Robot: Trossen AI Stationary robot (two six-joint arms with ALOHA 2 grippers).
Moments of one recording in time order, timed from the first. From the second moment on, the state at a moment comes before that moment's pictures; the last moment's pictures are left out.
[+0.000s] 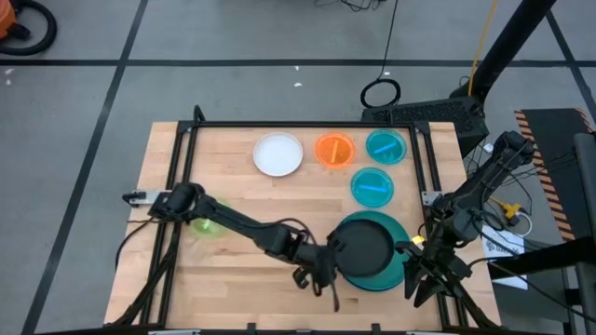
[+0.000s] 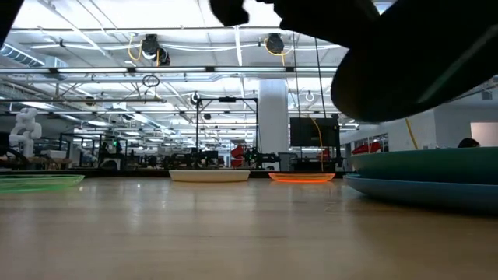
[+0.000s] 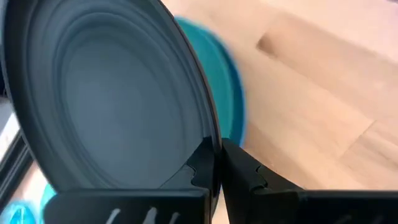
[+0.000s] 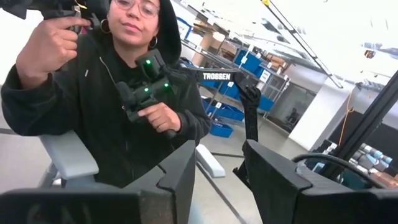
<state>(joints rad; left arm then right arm) -0.35 2.16 1.84 -0.51 -0.13 0.66 0.82 0.89 0.57 0.46 -0.15 -0.42</state>
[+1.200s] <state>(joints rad) -0.26 2.25 1.93 -0.49 0.00 0.59 0.82 0.89 0.56 0.42 -0.15 -0.41</state>
